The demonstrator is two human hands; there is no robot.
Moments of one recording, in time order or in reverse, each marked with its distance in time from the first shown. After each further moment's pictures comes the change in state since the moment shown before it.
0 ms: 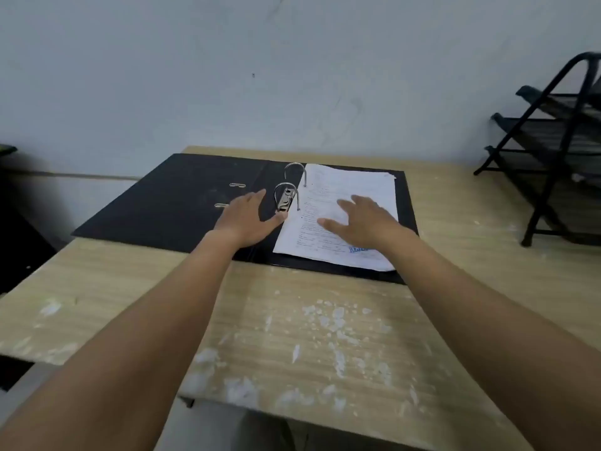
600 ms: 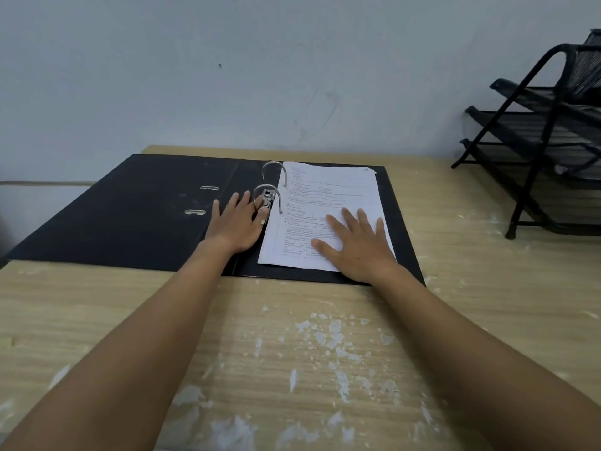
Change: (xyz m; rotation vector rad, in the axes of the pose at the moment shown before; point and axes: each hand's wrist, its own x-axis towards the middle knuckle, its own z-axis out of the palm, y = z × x) left_hand 0.045 -0.009 0.039 0.170 -0.042 0.094; right_hand -0.002 0.022 0.060 -0.070 0.074 0.066
